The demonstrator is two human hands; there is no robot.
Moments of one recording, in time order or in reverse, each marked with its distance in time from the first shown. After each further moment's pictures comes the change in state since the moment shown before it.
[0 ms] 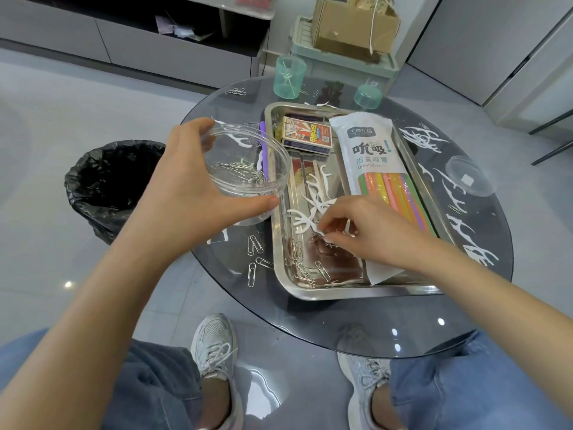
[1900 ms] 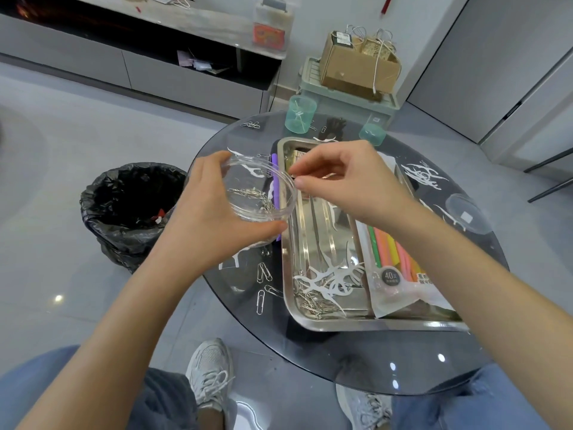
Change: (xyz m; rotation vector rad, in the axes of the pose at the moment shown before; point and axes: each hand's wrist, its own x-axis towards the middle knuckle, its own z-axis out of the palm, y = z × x) left_hand 0.010 -0.010 0.002 0.022 0.033 -0.005; right_hand 0.051 -0.060 -0.057 0.522 0.290 -0.012
